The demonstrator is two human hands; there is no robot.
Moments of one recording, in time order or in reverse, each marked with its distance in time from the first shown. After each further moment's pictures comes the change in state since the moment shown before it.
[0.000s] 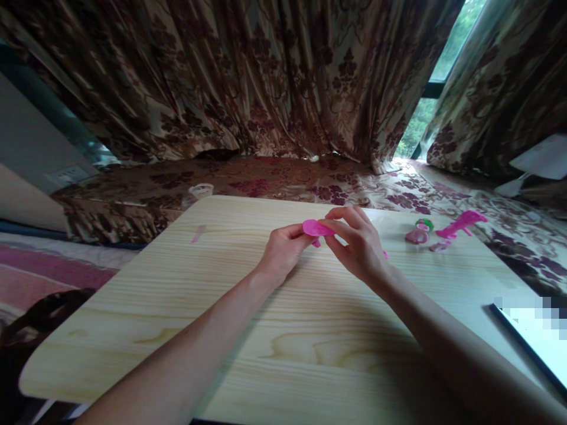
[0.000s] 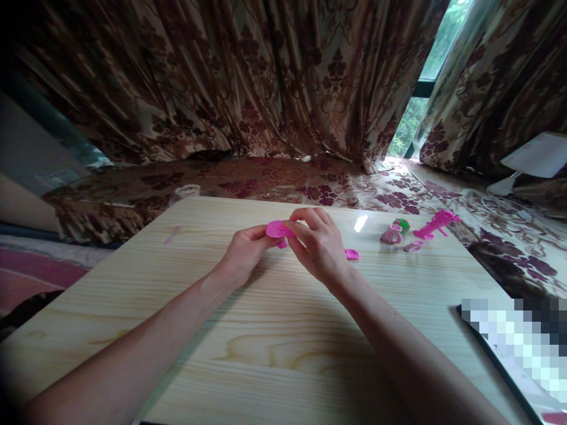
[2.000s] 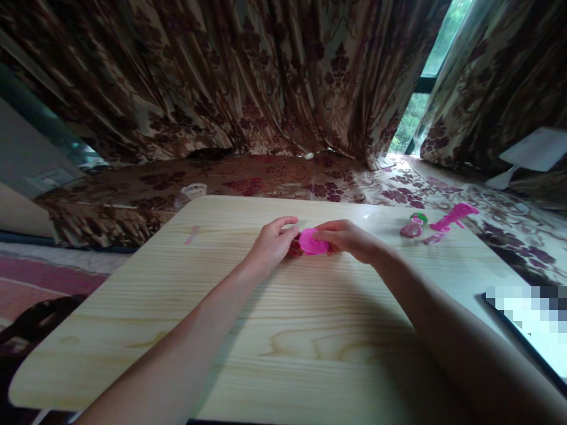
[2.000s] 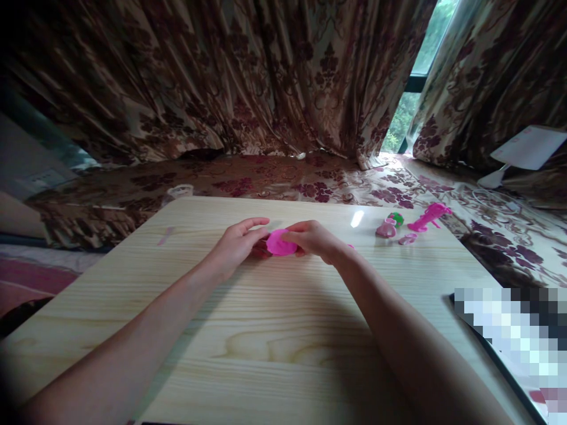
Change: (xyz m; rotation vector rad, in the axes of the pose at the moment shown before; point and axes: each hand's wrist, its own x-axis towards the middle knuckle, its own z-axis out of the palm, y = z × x) left_hand 0.007 0.004 -0.015 0.142 0.025 -0.273; right_hand 0.005 0.021 0.023 0.915 -0.535 0.888
